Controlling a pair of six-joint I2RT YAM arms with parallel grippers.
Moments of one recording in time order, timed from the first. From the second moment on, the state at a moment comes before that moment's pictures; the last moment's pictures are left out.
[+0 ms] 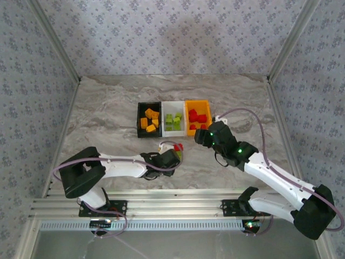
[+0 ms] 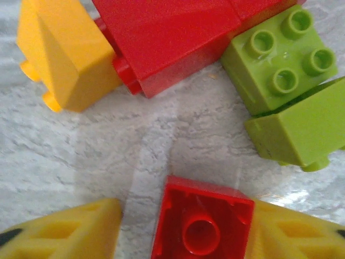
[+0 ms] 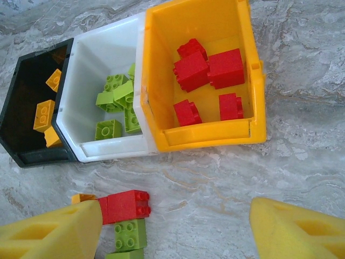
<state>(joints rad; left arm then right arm) -1.12 1.59 0.75 -0.30 -0.33 -0.73 0.70 1.02 0.75 -0.42 0.27 0.69</state>
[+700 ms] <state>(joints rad) -1.00 1.41 0.97 -0.42 -0.26 -0.63 0.71 0.99 0.62 -0.42 0.31 0.77</state>
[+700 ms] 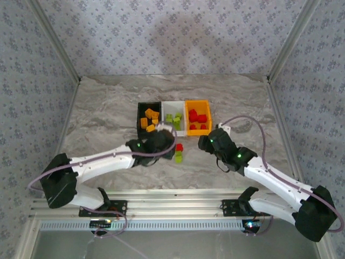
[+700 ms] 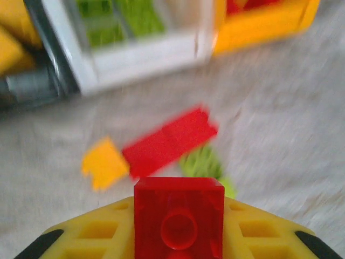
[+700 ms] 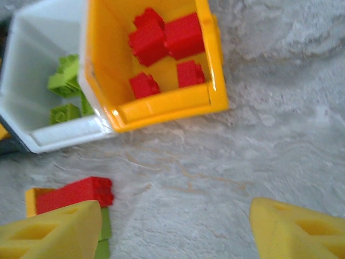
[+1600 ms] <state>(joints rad) -0.83 2.15 1.86 -0.53 -0.05 -0.48 0.84 1.01 0.54 -0.36 0.29 0.82</state>
